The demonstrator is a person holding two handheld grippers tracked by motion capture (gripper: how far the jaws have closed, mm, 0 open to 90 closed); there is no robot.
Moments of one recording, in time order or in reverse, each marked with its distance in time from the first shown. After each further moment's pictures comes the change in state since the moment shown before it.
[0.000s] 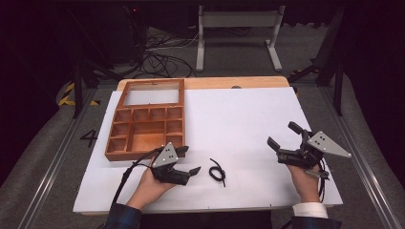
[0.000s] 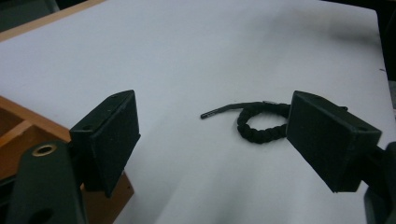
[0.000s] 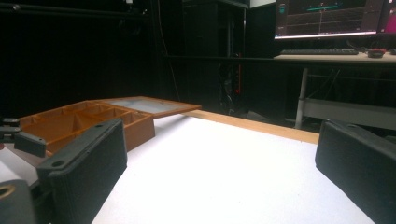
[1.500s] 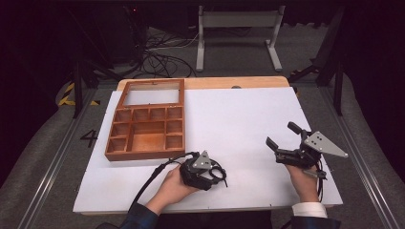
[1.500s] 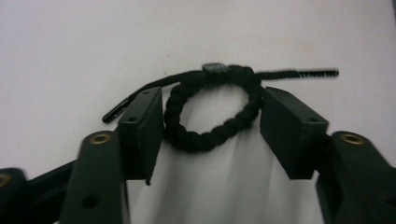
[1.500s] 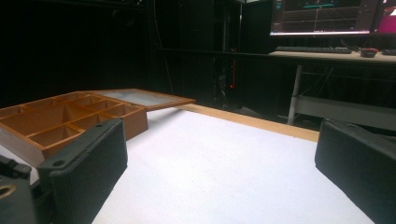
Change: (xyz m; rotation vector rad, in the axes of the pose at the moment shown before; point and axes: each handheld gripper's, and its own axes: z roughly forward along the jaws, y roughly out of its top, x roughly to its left) left arm -0.029 0.012 0.072 0.318 -0.155 0.100; right arm 0.001 -0.002 0.003 0.023 -0.023 -0.033
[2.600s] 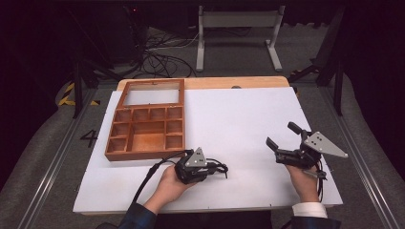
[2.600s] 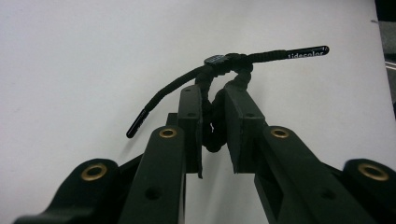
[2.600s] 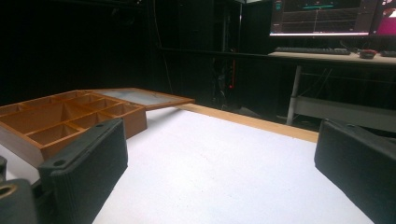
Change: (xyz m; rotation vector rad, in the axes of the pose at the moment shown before) left arm 0.004 -0.001 -0.021 -0.106 0.039 -0.019; right arm 0.001 0.000 0.000 -0.004 -0.001 -0.002
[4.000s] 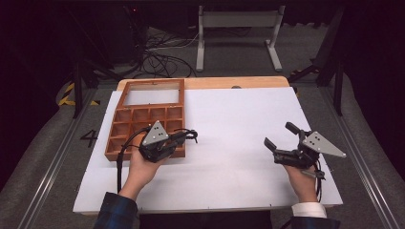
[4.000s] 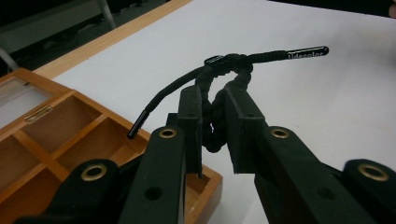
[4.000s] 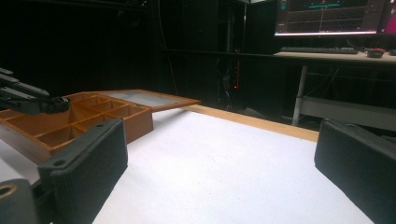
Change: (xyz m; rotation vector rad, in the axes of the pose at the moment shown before) left arm 0.054 -0.001 -0.095 -0.174 0.276 -0.110; right arm 0.003 0.000 0.003 -0.005 0.017 0.014
